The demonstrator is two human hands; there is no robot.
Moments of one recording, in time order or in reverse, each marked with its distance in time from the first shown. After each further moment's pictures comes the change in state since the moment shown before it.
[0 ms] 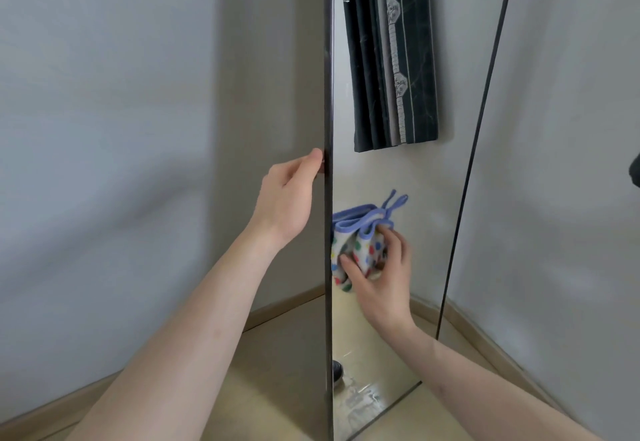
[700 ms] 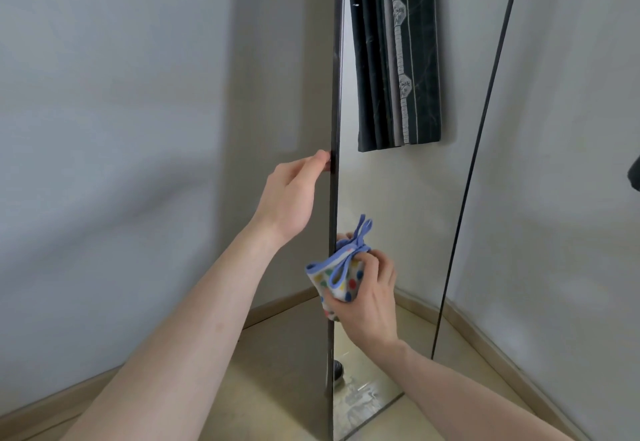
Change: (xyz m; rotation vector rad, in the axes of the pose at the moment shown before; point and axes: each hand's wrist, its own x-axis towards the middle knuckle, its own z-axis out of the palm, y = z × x) left_hand -0.006 0.000 -0.009 -0.059 -0.054 0.001; right_hand -0.032 0.012 0.022 -0.313 -0.096 -0.189
